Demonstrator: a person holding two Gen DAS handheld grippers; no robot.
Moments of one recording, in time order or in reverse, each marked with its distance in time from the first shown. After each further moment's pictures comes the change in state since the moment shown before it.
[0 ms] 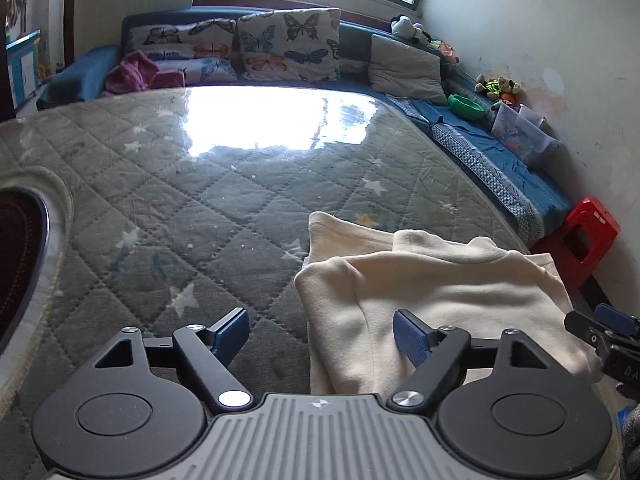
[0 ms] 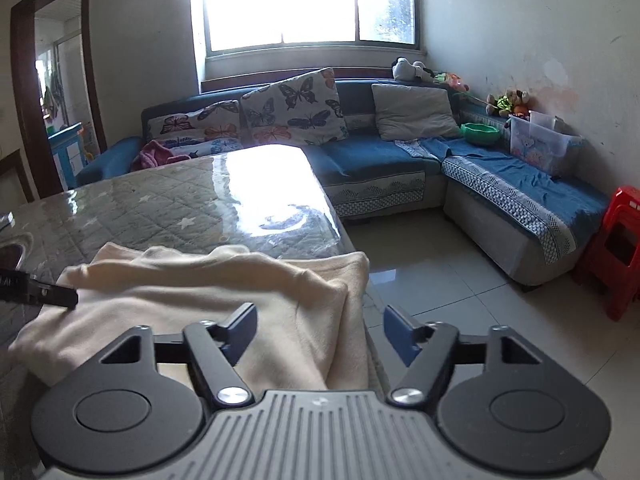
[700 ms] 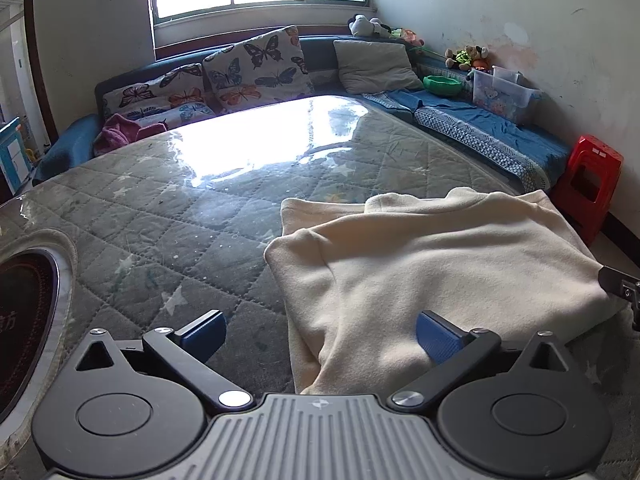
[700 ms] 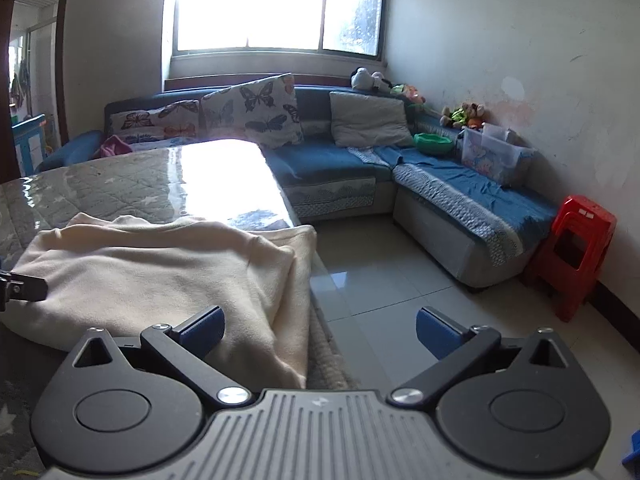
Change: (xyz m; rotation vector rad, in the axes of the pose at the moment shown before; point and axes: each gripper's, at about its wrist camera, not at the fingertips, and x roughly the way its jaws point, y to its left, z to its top) left arm 0.003 -0.032 -0.032 0.225 -0.046 0.073; right arm -0.030 -0.004 -0.029 -0.013 -0.026 -0.176
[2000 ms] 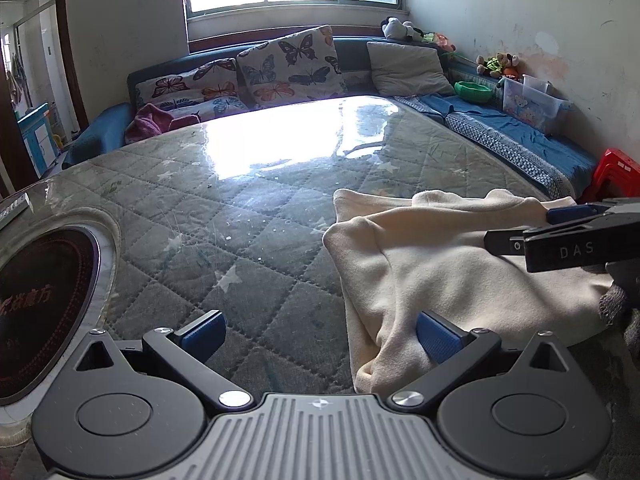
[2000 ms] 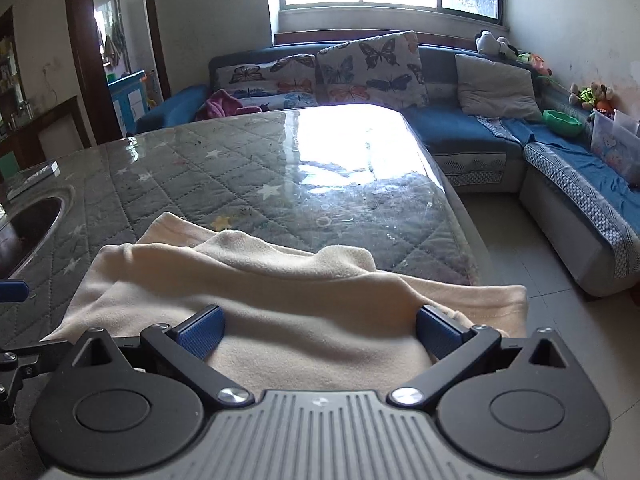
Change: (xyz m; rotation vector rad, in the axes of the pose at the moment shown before) left arm -0.014 0.026 -0.011 -0.058 -0.001 0.070; right arm 0.088 0.081 0.056 -0.112 0.153 0.379
